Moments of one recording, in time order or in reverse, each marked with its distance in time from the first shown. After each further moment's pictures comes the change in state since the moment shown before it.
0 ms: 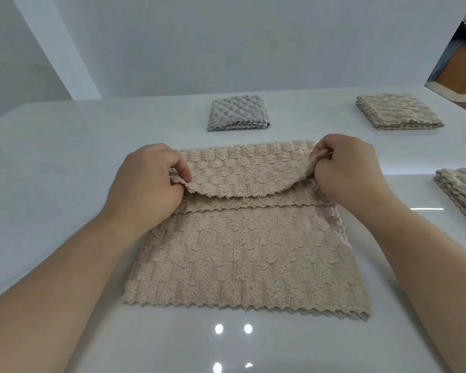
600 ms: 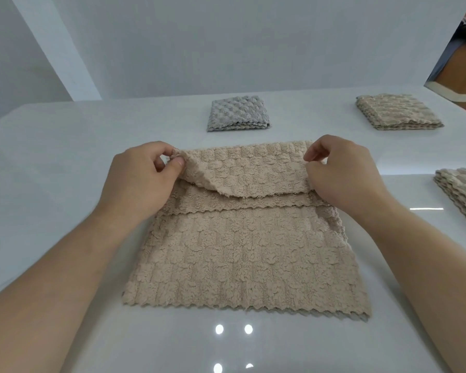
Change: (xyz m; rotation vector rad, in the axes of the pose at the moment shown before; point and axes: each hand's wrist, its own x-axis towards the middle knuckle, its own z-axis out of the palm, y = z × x) left_hand 0.008 0.000 -0.001 -0.089 0.072 -0.229; right_hand -0.003 -0.001 0.001 -0.090 -0.042 -0.009
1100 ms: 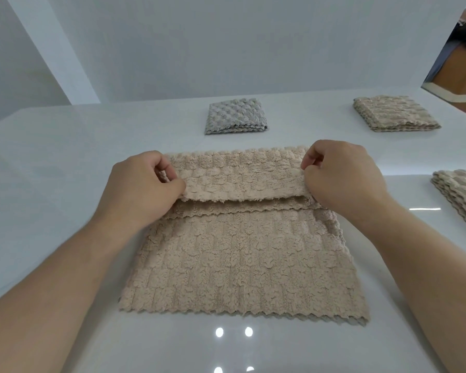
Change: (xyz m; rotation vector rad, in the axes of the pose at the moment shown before) left_hand -0.006 0.006 0.000 0.029 -0.075 -0.130; right_hand -0.005 -0.010 -0.005 -0.158 0.003 0.014
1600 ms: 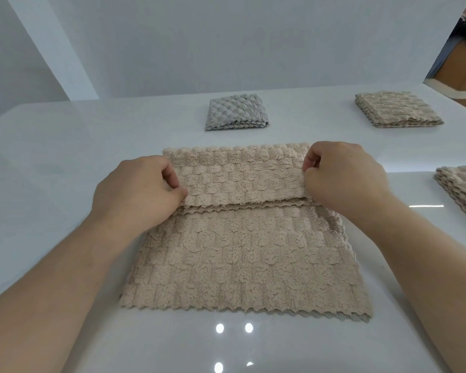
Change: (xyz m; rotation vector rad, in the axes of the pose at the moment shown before) left_hand -0.005 0.000 -0.005 0.322 -0.062 0.040; right_hand -0.003 0.000 0.001 -0.142 -0.038 -0.036
